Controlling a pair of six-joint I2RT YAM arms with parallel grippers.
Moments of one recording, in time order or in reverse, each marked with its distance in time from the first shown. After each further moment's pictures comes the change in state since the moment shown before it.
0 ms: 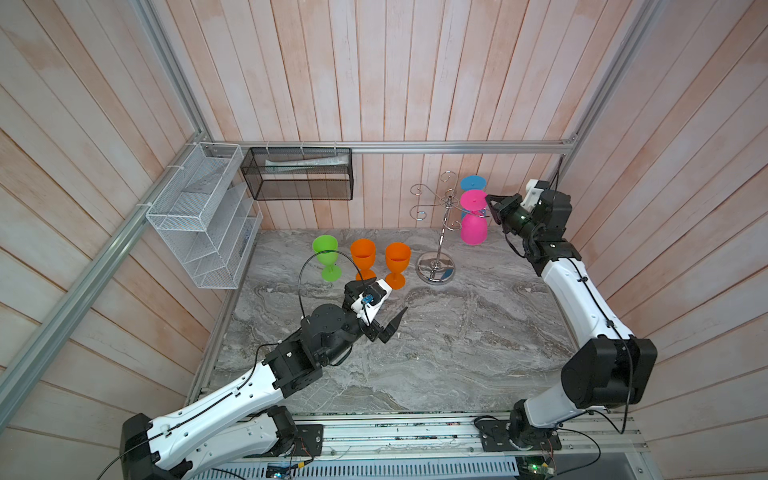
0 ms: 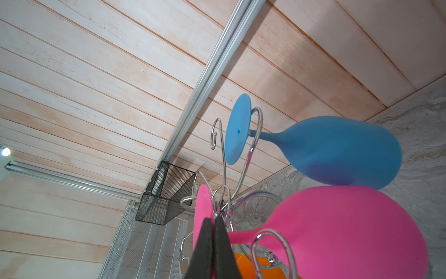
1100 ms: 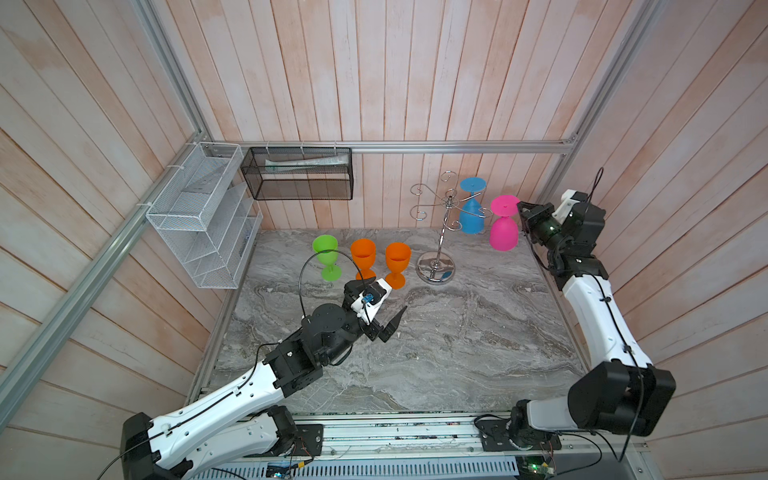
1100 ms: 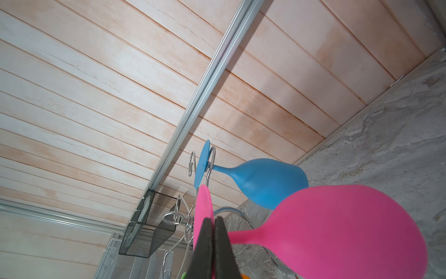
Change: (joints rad) left arm 0.000 0.004 0.000 0.000 -0.011 0.000; right arm -0.154 -0.238 -0.214 0.002 0.044 -0.021
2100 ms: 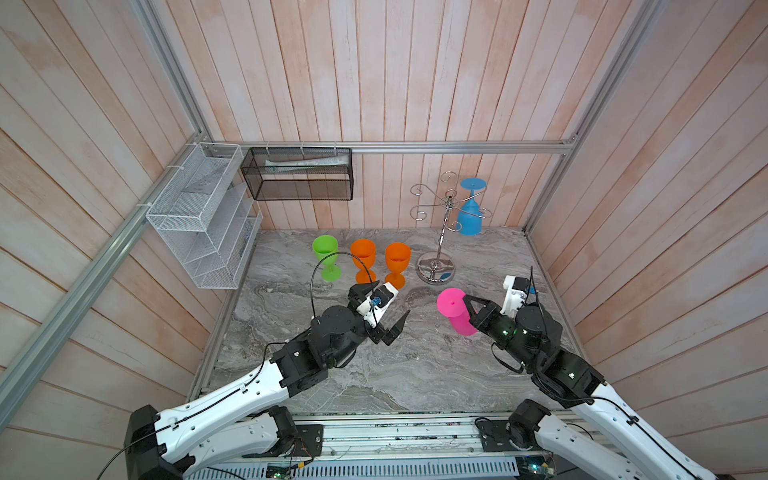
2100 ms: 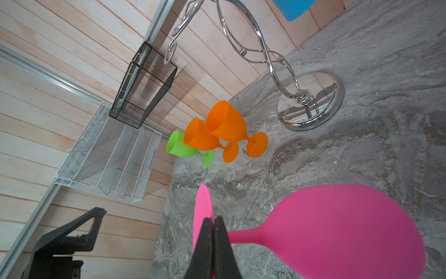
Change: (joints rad) left arm -0.035 0.044 0.001 -0.020 -0.062 0.011; right arm 0.871 -0.676 -0.552 -0.312 0.583 -0.049
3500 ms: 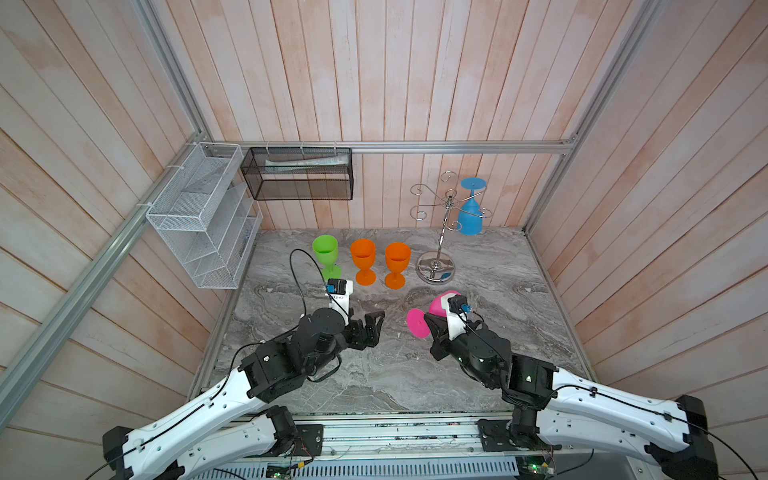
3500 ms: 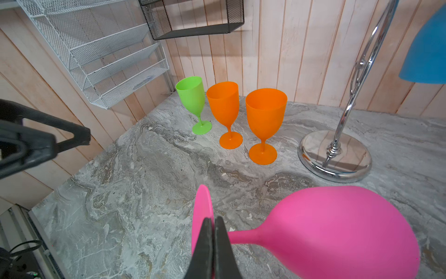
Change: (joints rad) left arm 0.000 -0.106 0.137 -0.560 -0.042 -0.882; right arm 0.427 0.186 -0.076 0.259 0.296 -0.639
